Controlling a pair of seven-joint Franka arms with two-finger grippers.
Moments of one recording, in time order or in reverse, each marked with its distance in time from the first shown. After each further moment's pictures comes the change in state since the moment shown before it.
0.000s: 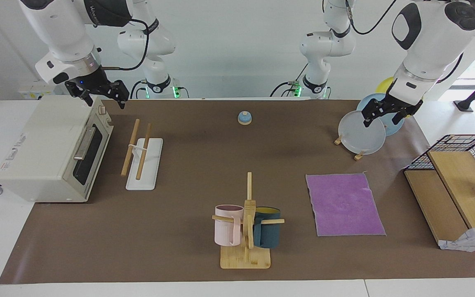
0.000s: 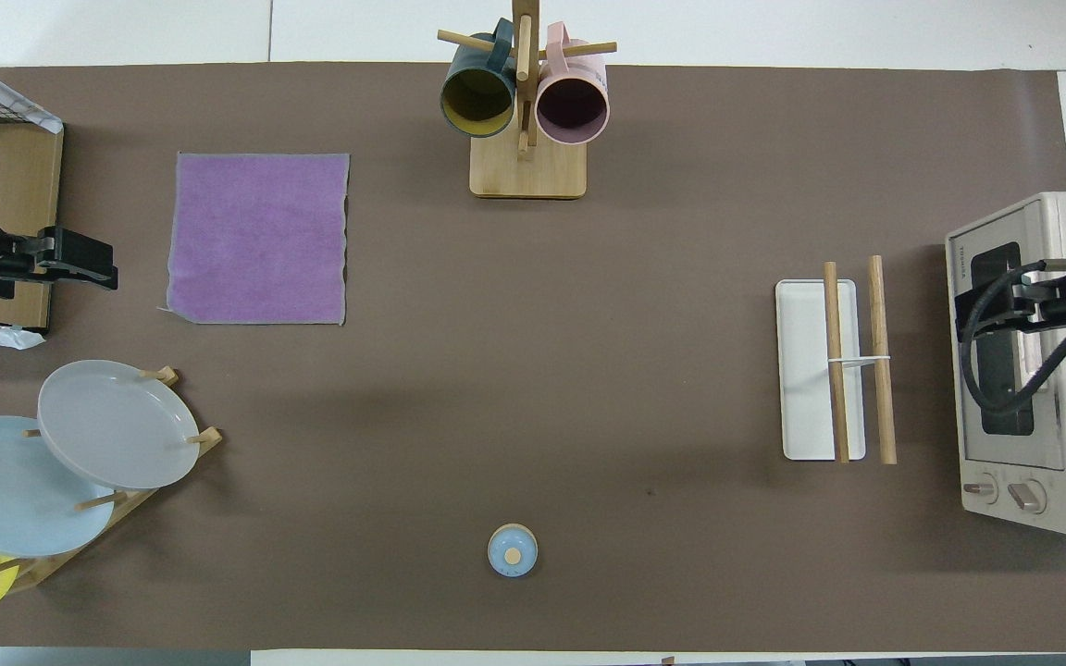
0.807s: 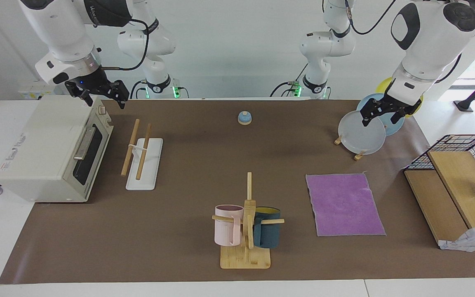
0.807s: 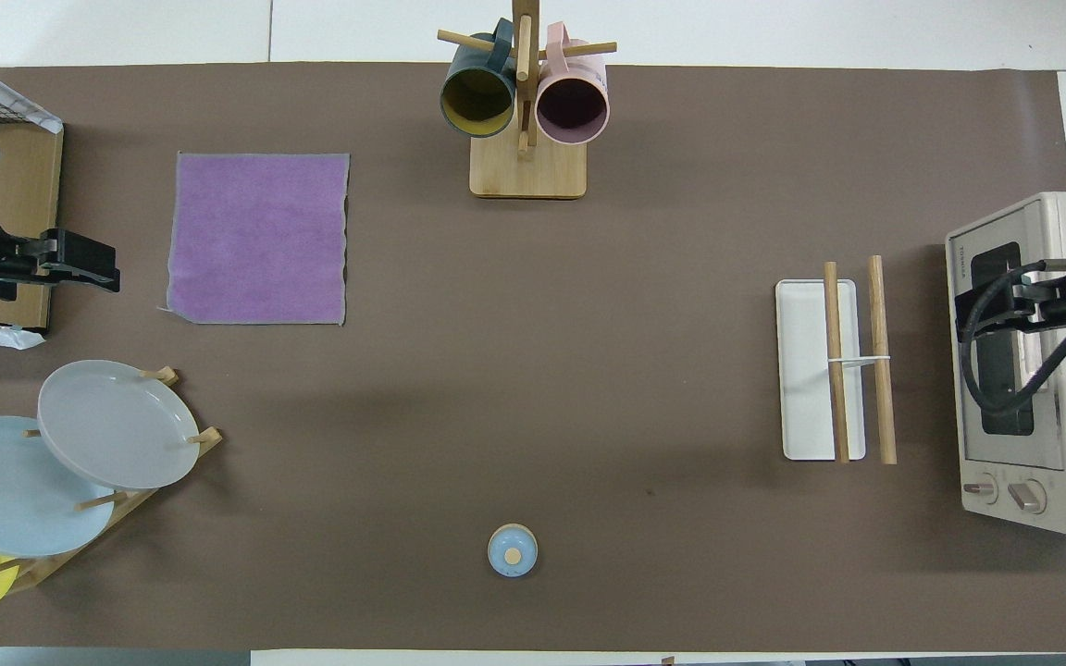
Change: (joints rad) left arm -0.002 -0.003 -0.002 -0.008 0.000 -0.021 0.000; right arm 0.000 0.000 0.000 0.000 0.000 0.000 0.000
